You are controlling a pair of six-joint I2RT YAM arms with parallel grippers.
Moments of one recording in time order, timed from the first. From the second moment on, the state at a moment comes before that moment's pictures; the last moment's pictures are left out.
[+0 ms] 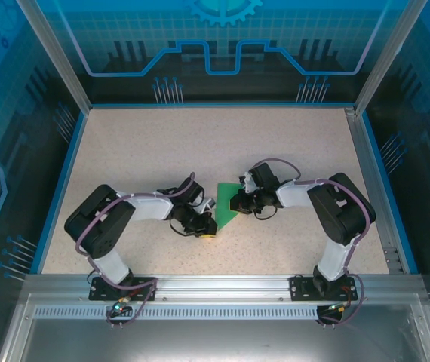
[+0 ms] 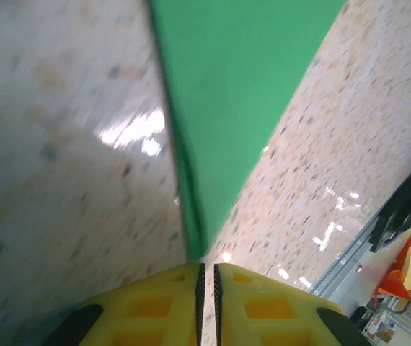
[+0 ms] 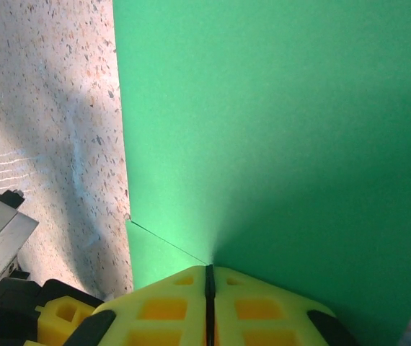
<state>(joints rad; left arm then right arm) -0.60 1.68 0.74 -0.29 0.67 -0.64 0.51 1.80 0.82 -0.05 -0.58 0.67</state>
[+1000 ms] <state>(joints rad) -0.59 1.83 1.03 -0.40 0.40 -0.60 0.43 1.69 0.78 -0.18 -0.53 0.65</state>
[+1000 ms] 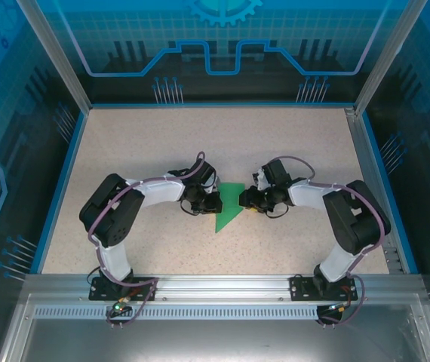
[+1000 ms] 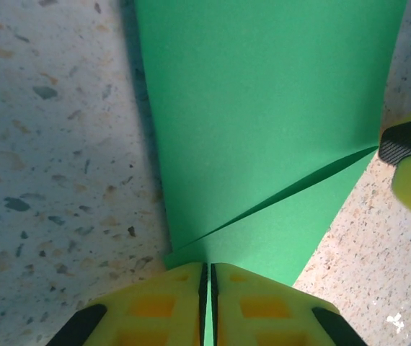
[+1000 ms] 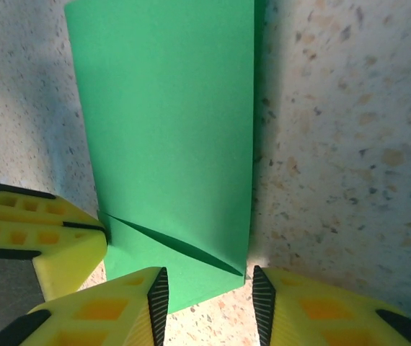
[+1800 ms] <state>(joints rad) -0.59 1.84 1.03 -0.40 0.39 -0.59 0.45 1.71 0.79 -0.14 -0.56 0.67</state>
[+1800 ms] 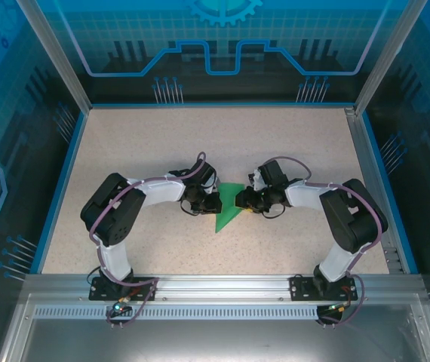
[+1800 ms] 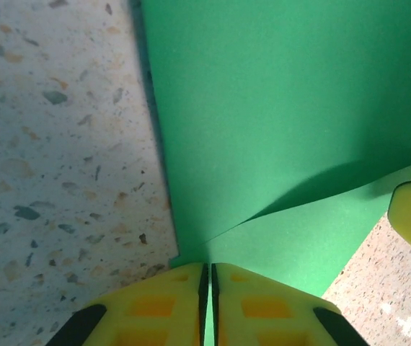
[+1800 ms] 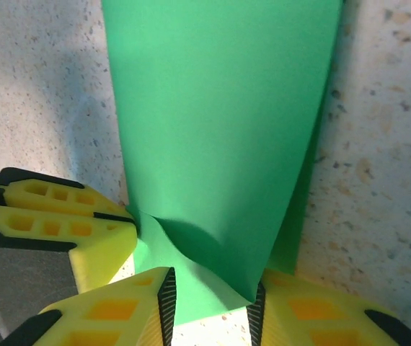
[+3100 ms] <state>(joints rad) -0.94 1.71 0.98 -0.44 -0.11 -0.59 0.45 1.75 0.87 -0.16 -0.63 0.66</state>
